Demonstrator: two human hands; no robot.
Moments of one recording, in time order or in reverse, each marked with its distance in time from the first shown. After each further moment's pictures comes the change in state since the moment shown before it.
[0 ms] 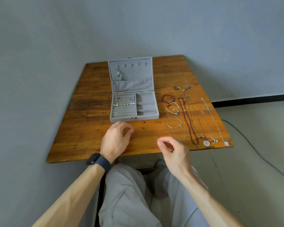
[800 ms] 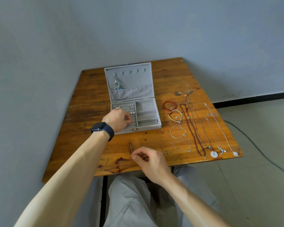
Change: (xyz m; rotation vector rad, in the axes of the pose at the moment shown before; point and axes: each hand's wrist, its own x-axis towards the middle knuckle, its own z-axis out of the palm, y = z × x) left_hand 0.138 -0.014 -0.017 0.350 -0.389 0.010; right_hand 0.031 -0.018 0.072 0.105 -0.346 0.002
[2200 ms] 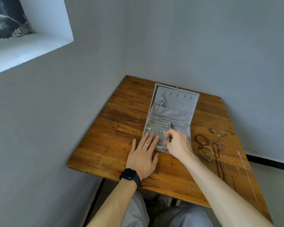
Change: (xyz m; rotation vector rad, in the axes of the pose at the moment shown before) left_hand -0.070 -0.011 0.100 -0.071 0.401 -0.108; right_hand 0.150 -0.040 -0.021 -0.768 -0.042 0.012
